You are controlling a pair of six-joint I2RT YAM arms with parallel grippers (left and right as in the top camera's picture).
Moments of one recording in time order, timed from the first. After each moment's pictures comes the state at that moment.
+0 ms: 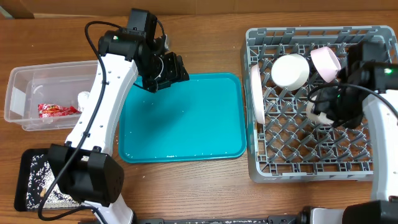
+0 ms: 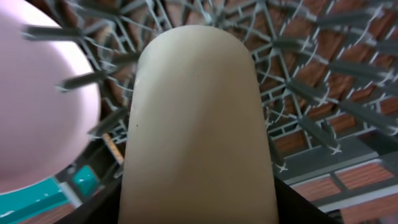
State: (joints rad) left arm -0.21 1.86 1.81 -1.22 0.39 -0.42; right arm -0.13 1.52 1.48 -1.44 -0.01 0.29
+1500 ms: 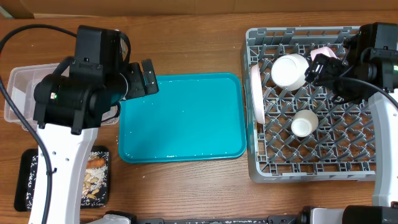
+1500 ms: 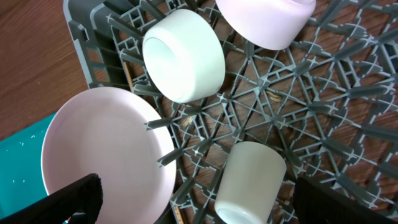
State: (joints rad) left arm -0.21 1.43 1.82 -1.35 -0.06 -0.41; right arm -0.13 1.52 1.61 -1.21 -0.14 0.31
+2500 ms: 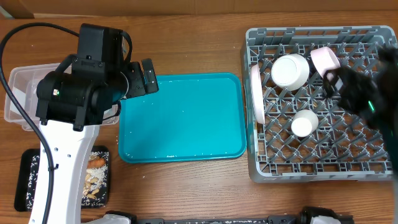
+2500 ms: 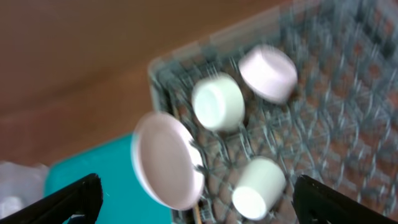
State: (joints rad) left arm -0.21 1.44 1.82 -1.35 -0.07 -0.41; right arm -0.11 1.06 1.61 -1.19 -0.14 0.31
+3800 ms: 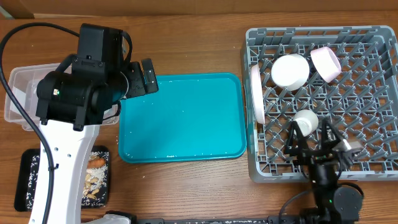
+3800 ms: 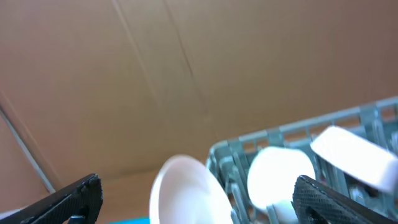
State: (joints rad) left arm -0.21 1.44 1.82 -1.35 -0.07 -0.41; right arm 0.07 0.01 0.09 0.09 -0.08 0.39
